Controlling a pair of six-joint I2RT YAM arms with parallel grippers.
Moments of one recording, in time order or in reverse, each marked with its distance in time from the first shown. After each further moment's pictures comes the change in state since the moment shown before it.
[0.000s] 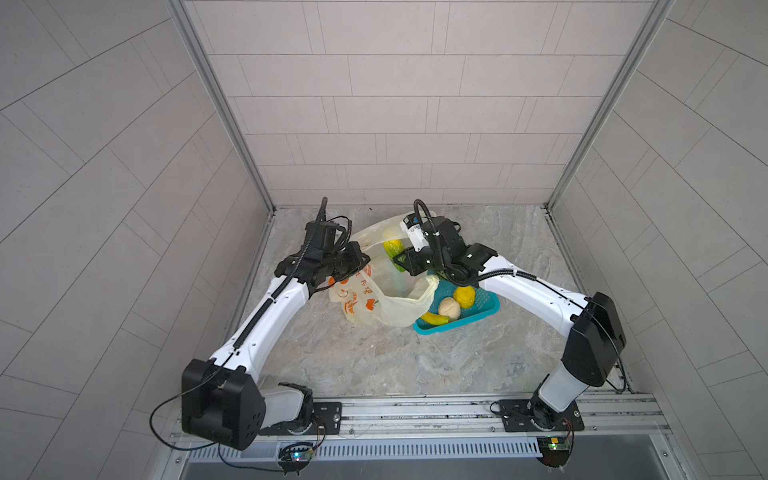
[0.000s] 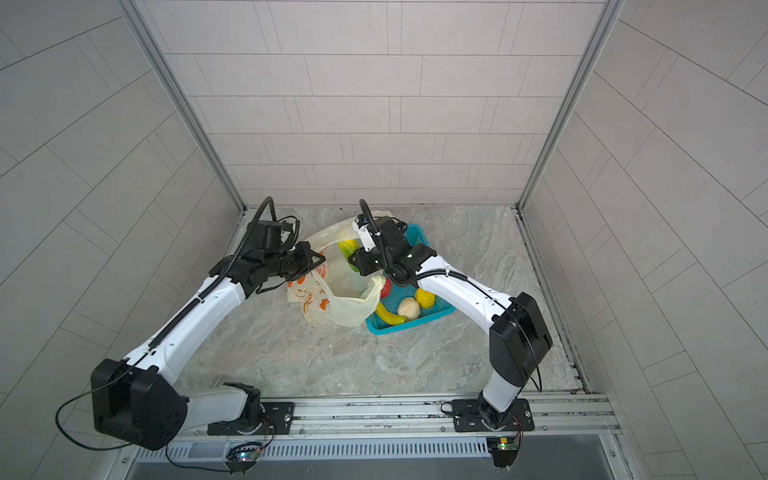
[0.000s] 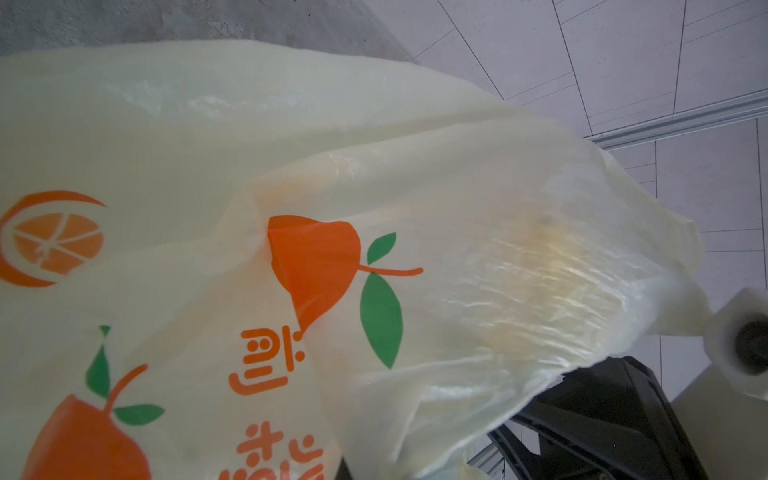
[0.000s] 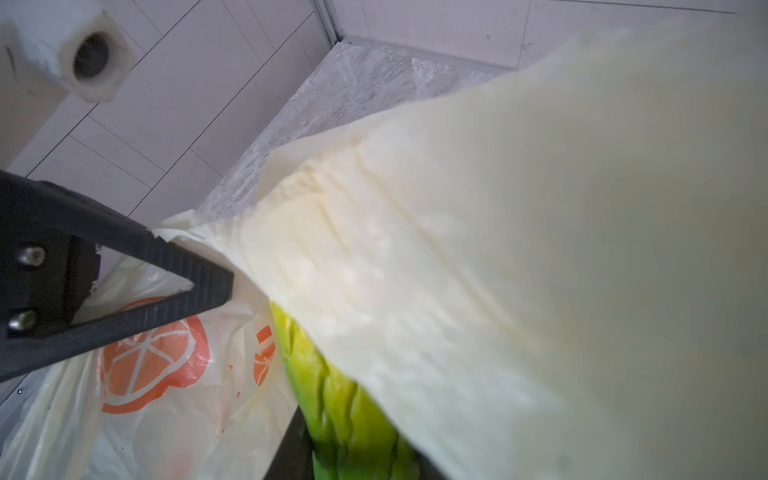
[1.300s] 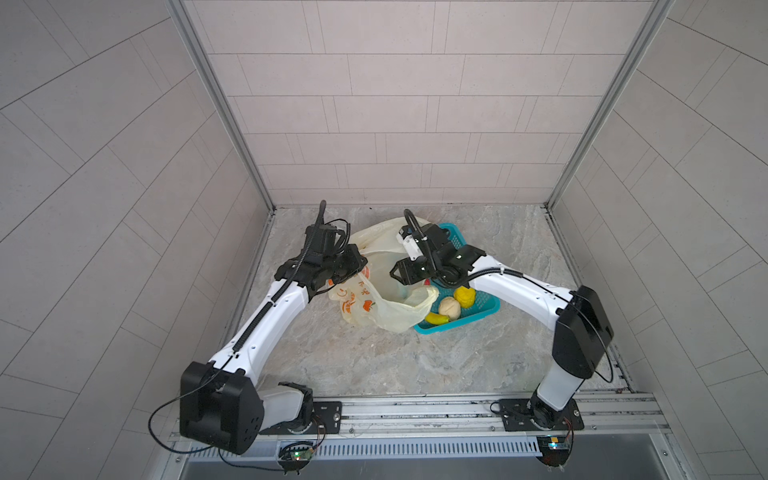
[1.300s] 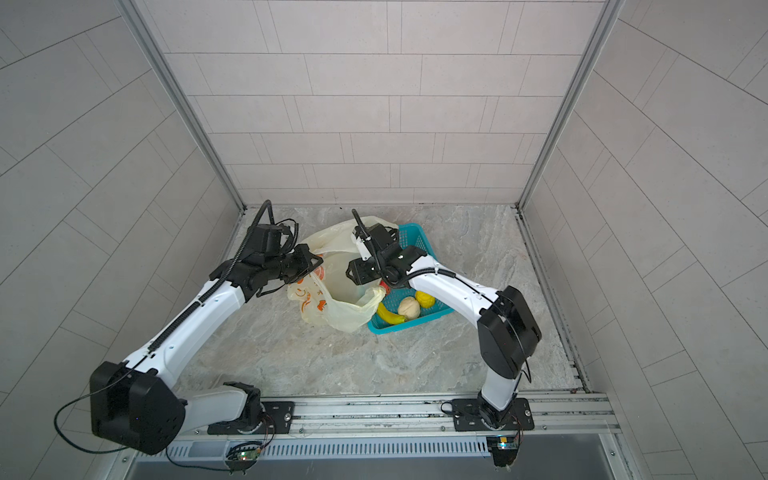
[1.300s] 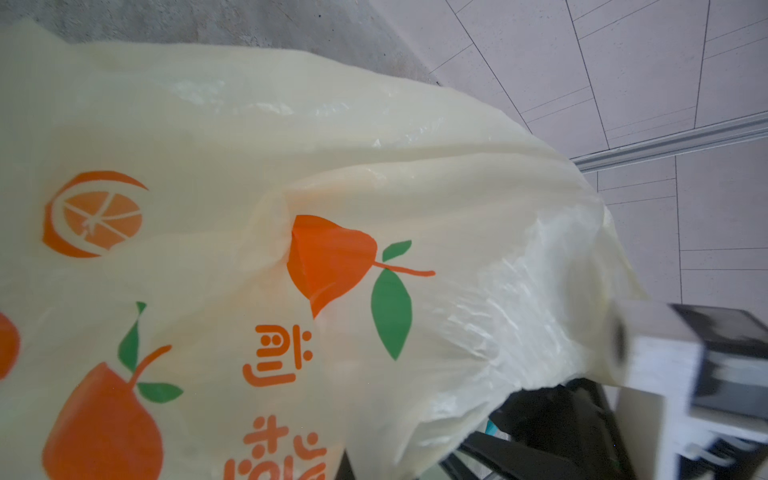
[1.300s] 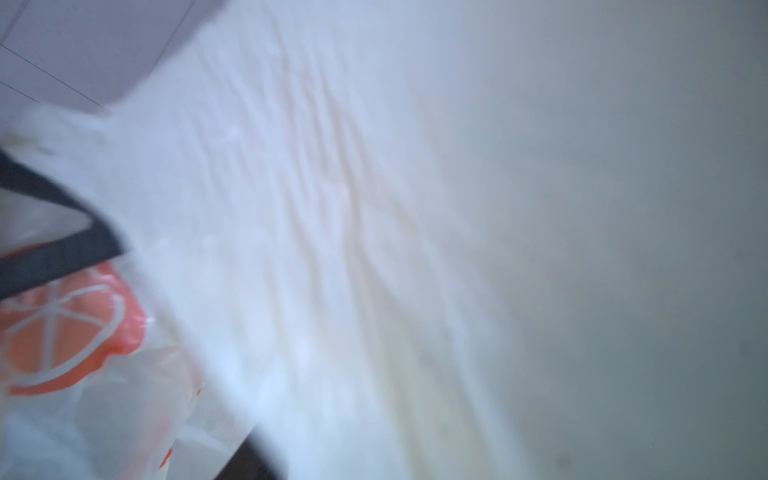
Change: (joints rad) left arm 0.000 -0.014 -0.035 0.013 -0.056 -0.009; right arm -0.001 0.001 -0.013 -0.108 0.000 0.052
